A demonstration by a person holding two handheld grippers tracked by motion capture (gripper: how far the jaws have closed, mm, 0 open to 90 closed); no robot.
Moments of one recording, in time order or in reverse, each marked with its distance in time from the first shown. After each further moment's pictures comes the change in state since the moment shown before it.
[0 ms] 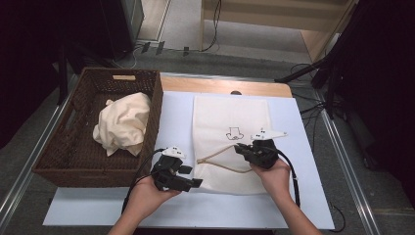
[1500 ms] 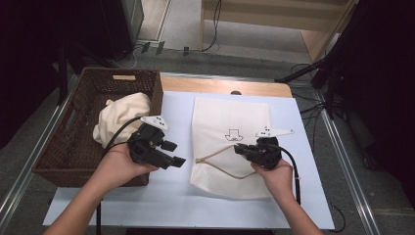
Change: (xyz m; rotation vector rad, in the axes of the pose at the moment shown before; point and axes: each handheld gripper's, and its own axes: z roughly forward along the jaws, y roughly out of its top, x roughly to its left) left arm 0.015 0.060 -0.091 0.070 -0.014 0.146; right arm -0.001 0.005 -0.012 -0.022 0.108 0.086
